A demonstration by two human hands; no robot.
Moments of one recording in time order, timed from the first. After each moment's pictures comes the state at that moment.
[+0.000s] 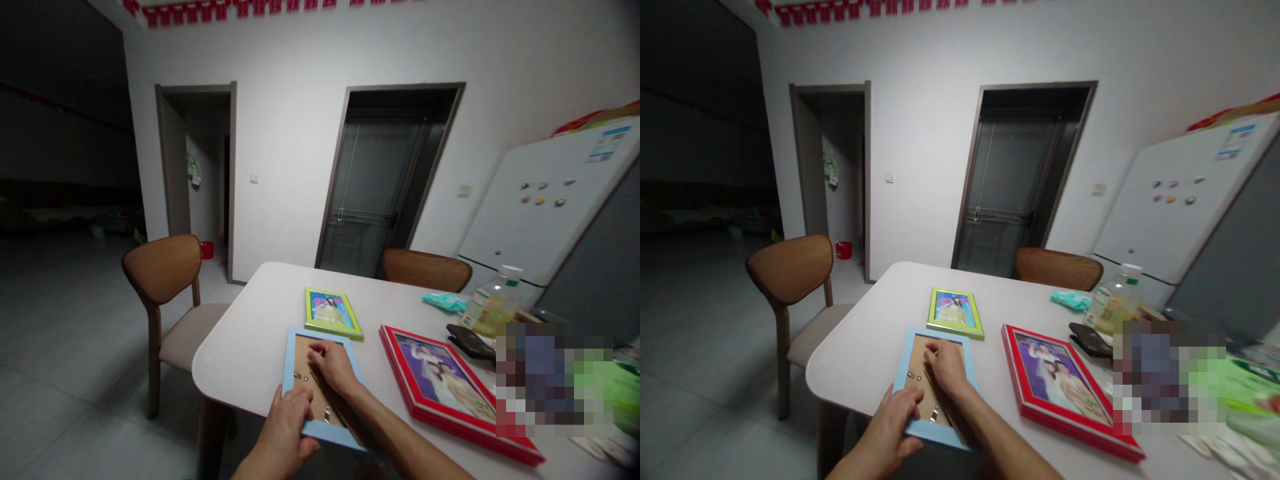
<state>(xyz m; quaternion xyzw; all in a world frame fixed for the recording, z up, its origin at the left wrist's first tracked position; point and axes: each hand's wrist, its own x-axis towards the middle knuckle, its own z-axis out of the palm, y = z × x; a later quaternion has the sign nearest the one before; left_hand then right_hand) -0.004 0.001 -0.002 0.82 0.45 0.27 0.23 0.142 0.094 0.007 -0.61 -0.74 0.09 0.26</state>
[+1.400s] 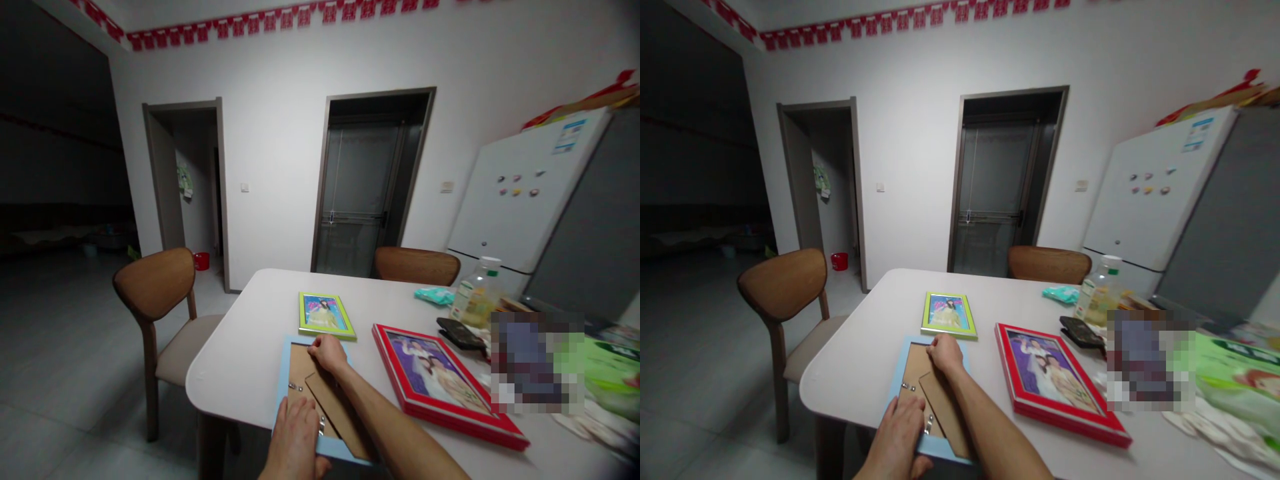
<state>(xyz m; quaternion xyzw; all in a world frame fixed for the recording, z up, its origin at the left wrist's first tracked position) 0.024 -0.009 0.007 0.83 0.49 0.15 0.20 0.163 0.144 -0.007 -0.72 -0.66 0.12 0.17</state>
